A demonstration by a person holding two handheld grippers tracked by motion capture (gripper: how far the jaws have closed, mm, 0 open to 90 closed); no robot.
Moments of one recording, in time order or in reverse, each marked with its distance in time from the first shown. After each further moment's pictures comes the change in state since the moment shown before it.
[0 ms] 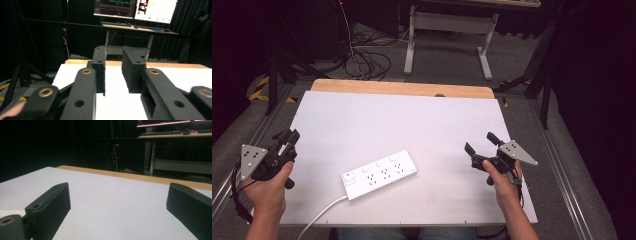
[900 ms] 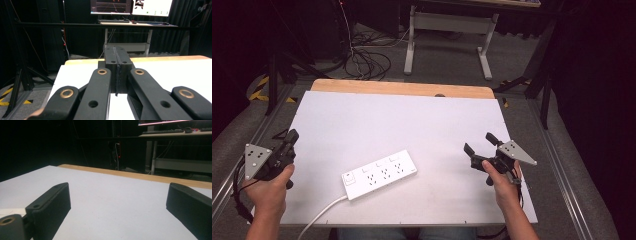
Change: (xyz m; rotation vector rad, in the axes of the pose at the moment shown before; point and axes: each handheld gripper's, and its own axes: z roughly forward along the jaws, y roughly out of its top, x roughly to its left) left arm -0.001 -0.001 0.001 0.020 -0.011 0.061; right arm 0.001 -0.001 0.001 0.010 0.008 -0.002
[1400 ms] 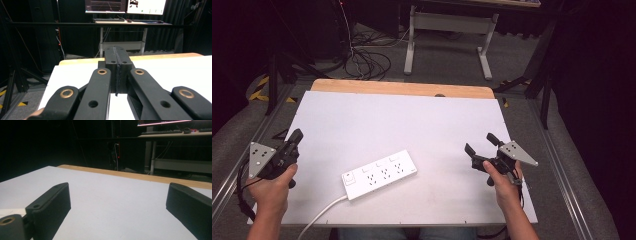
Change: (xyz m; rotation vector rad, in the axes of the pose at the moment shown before) left arm -0.004 0.000 0.005 0.008 -0.041 0.010; right arm -0.001 0.000 -0.003 -0.002 -0.005 0.001
